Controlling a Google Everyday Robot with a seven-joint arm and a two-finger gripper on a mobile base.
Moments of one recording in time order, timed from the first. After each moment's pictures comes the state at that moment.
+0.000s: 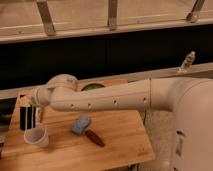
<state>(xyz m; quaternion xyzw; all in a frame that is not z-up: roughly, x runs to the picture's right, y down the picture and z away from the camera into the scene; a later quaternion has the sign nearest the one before) -0.347 0.038 0.630 -0.29 -0.37 0.47 0.75</state>
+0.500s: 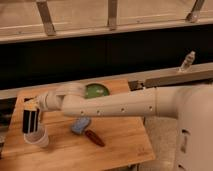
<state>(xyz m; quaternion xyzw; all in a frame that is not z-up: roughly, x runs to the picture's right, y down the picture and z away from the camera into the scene) -0.333 0.052 0.641 -0.30 -0.41 0.48 0.72</state>
